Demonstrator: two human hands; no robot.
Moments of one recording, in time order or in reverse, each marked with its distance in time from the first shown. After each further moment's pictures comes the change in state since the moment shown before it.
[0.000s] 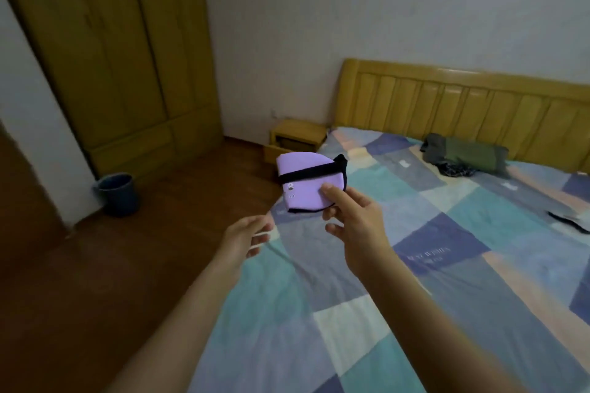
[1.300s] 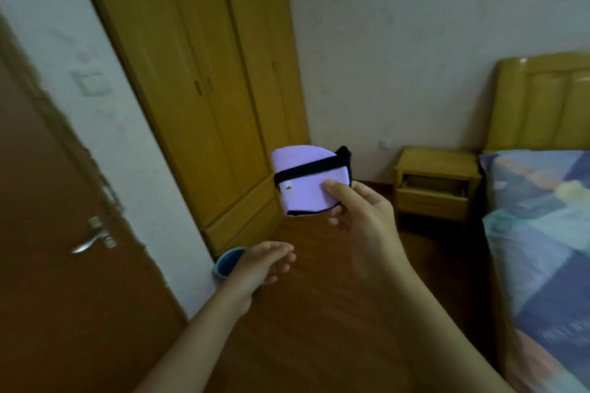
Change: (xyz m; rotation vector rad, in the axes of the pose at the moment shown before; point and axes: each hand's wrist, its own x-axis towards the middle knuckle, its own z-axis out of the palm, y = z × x) left_hand 0.523 0.227 -0.589 0.394 -0.051 0.000; right_hand 0.412 0.165 0.682 0.229 -0.121 -0.085
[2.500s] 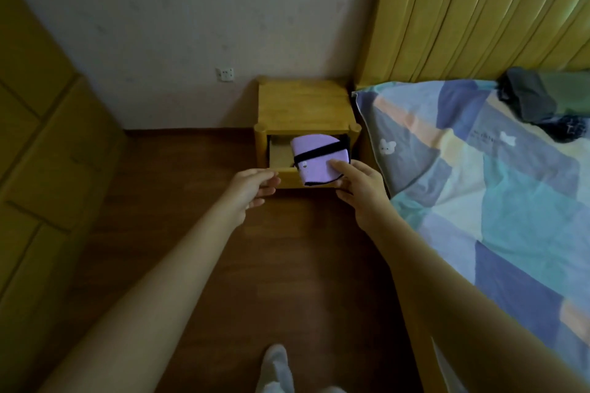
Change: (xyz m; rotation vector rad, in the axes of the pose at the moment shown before) left_hand 0.793 0.157 0.366 -0.015 -0.579 -0.197; right_hand 0.685 0.125 -0.411 -0.319 0.783 0.332
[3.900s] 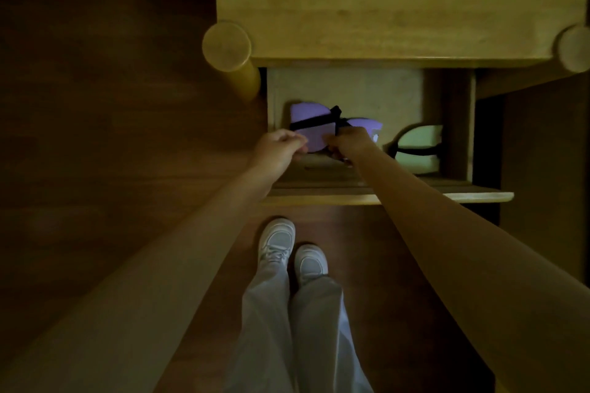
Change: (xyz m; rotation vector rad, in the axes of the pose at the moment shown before) left_hand 0.659 -0.170 0.037 0.158 -0.062 -0.346; right_hand 0.699 0.339 0.075 -0.668 -0.085 0.614
